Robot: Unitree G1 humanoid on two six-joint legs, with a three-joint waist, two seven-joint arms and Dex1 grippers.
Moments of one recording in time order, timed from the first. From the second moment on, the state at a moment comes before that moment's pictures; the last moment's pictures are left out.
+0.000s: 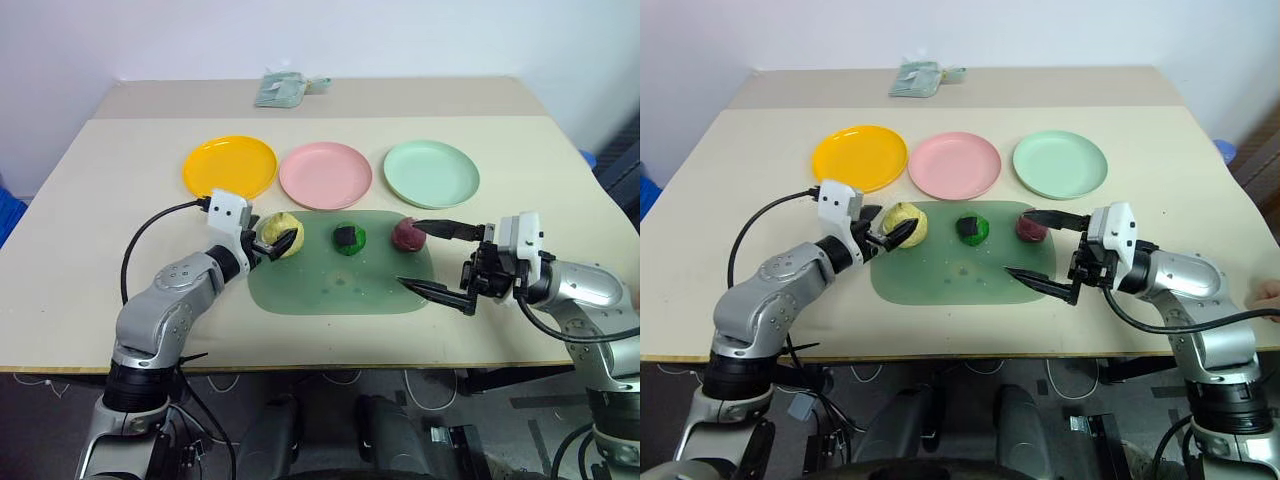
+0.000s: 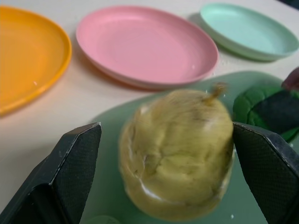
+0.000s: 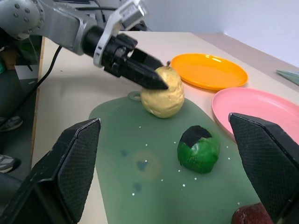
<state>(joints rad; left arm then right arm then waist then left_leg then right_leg) -0.38 0.38 -0.02 -0.26 -0.48 0.78 -0.26 -0.19 -0.71 -0.15 -0.31 0.57 0.25 1.07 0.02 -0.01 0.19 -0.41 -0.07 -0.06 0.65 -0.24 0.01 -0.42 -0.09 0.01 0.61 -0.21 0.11</state>
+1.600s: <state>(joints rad) -0.27 0.45 0.17 -0.09 -0.48 0.29 -0.53 -0.52 -0.56 0.10 -0.05 0.23 0.33 0.82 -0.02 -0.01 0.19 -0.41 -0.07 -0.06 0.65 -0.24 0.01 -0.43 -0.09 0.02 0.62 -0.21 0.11</state>
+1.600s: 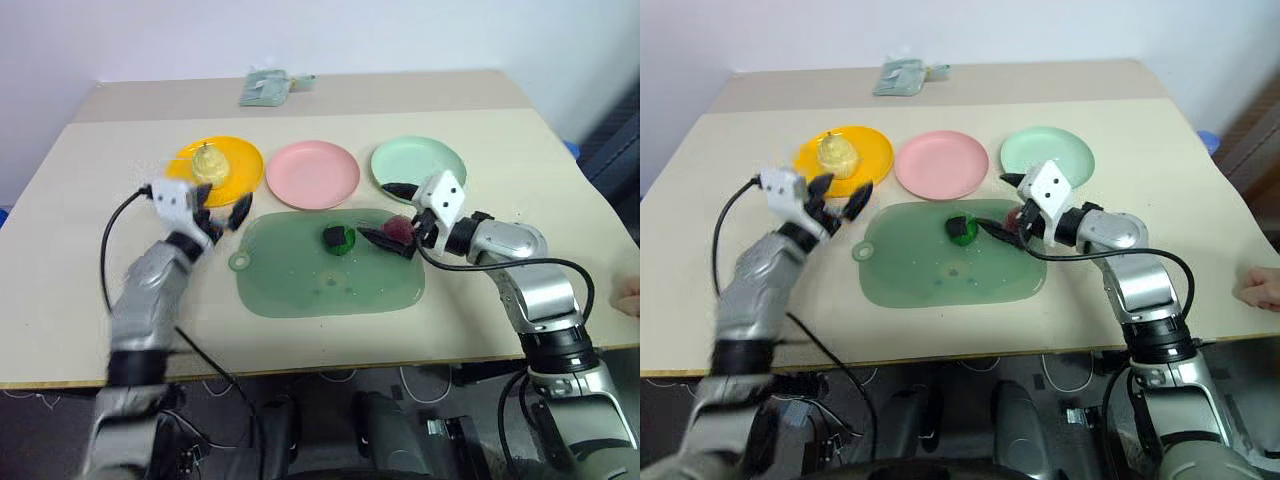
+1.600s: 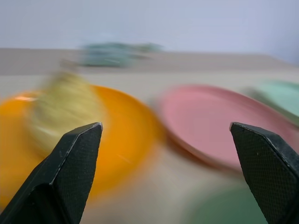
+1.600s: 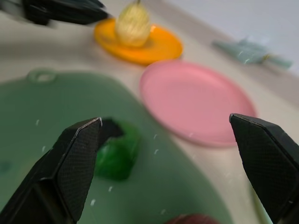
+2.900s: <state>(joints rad) 0.17 0.70 0.32 -0.57 -0.66 0.39 -0.82 -0.77 -0.47 0.08 0.12 0.29 0.64 0.86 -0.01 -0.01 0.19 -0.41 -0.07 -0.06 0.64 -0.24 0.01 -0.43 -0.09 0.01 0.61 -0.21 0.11</state>
